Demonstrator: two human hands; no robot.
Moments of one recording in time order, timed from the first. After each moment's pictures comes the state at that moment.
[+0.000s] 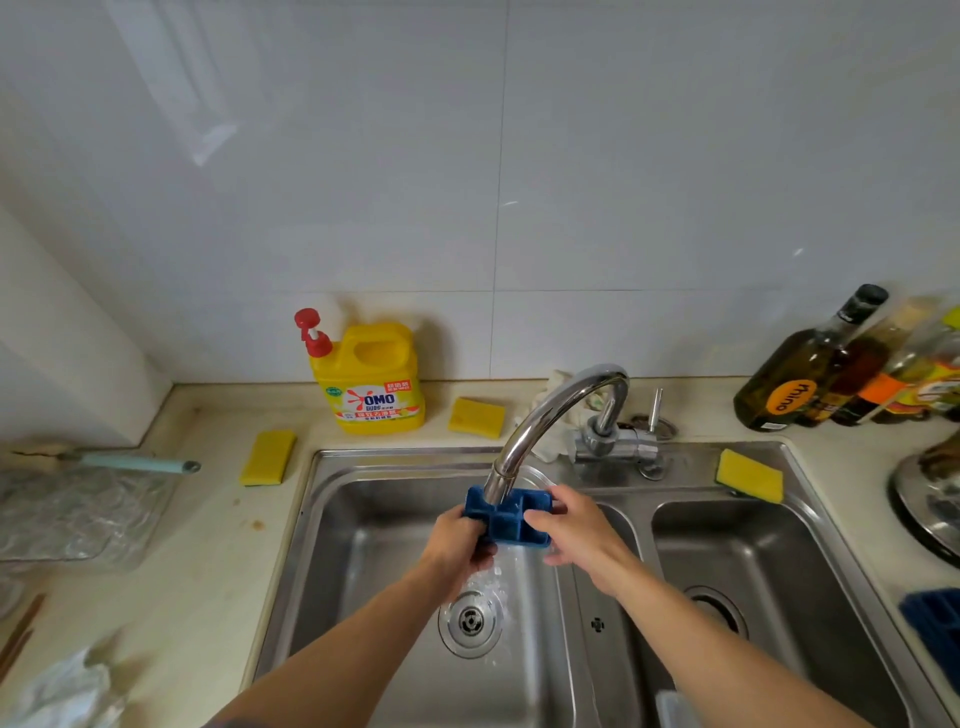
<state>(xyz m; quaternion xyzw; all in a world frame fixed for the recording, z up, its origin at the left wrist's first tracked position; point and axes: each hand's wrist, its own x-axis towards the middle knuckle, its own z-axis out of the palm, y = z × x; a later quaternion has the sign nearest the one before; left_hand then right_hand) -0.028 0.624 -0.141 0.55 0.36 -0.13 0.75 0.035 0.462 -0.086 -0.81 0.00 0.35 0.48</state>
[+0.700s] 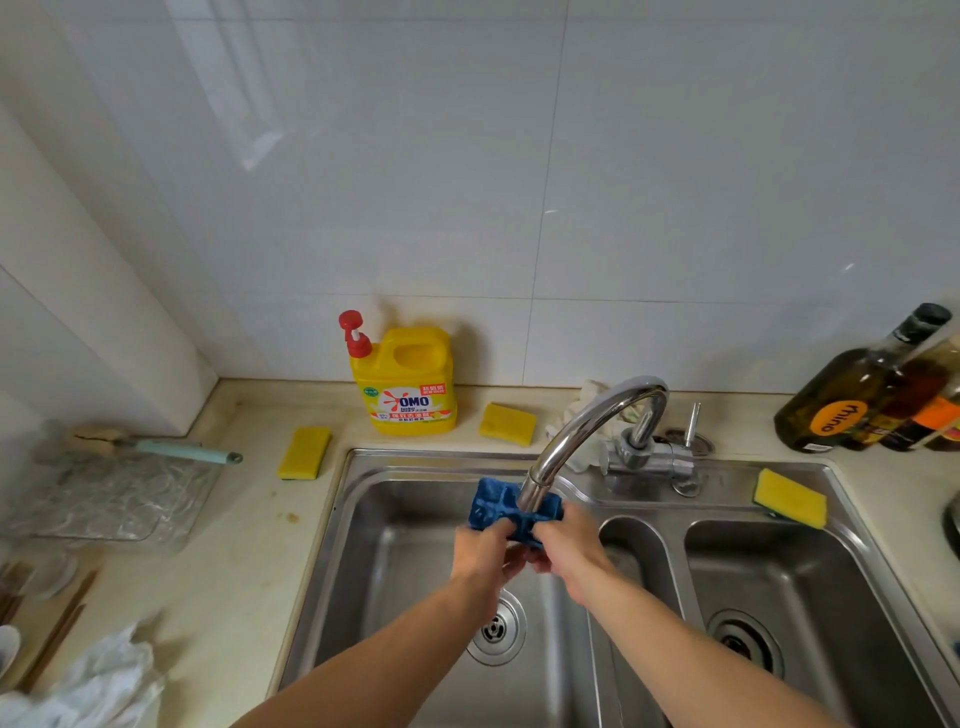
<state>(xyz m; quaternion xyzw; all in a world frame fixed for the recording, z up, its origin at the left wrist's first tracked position) -0.042 0.612 -0.131 0.46 0.42 -0.02 0.78 0.020 0.514 -0.107 -0.78 0.10 0.32 0.53</state>
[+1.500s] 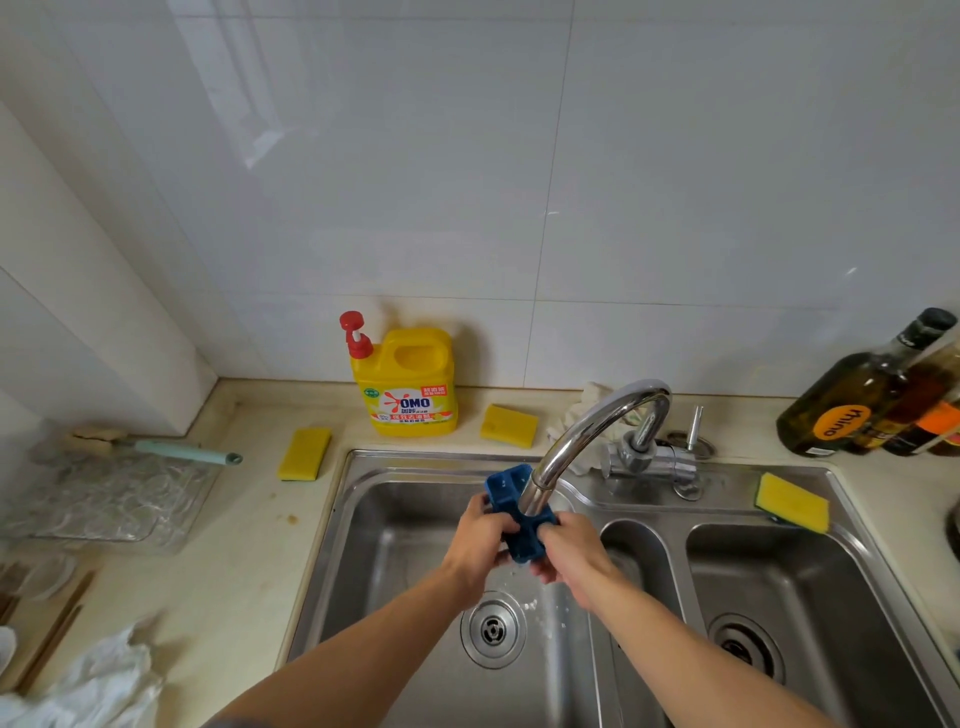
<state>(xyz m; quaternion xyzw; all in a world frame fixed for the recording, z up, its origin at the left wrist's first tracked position) -0.034 0.633 -0.118 0.57 0.33 -0.07 0.75 0.023 0.509 -0.116 -0.79 0.08 0.35 0.51</state>
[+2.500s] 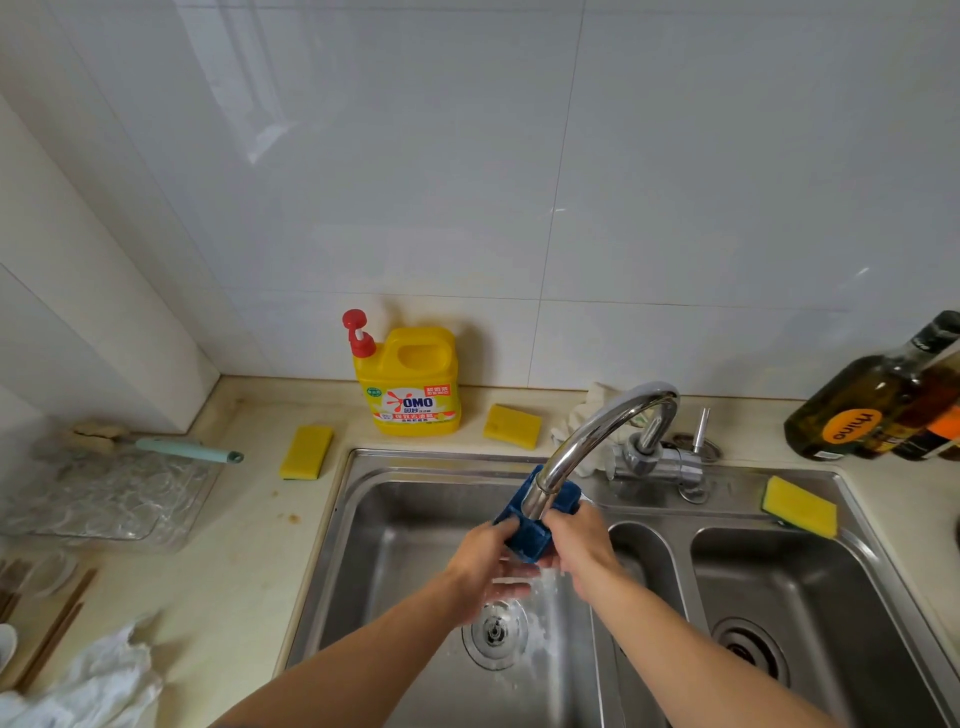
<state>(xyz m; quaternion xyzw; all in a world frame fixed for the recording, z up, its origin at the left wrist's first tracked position) -0.041 0.635 -0.131 0.54 0.35 -0.18 0.74 0.033 0.517 -0.114 -0.77 0.11 0.29 0.56</state>
